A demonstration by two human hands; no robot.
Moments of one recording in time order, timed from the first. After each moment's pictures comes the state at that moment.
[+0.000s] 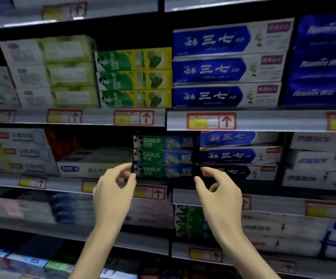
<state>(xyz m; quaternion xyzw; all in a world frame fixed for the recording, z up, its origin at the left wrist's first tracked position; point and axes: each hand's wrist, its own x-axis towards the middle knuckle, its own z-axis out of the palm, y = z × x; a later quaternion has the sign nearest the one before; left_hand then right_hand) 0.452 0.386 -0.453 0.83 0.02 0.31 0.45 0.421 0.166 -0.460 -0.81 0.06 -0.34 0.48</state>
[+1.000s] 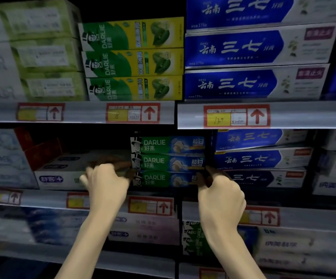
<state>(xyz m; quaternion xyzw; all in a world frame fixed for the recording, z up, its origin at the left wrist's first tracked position) 0.536 0.400 -0.436 0.90 0.11 0.25 0.35 0.499 0.201 -0.478 -0.85 0.17 -0.40 0.29</state>
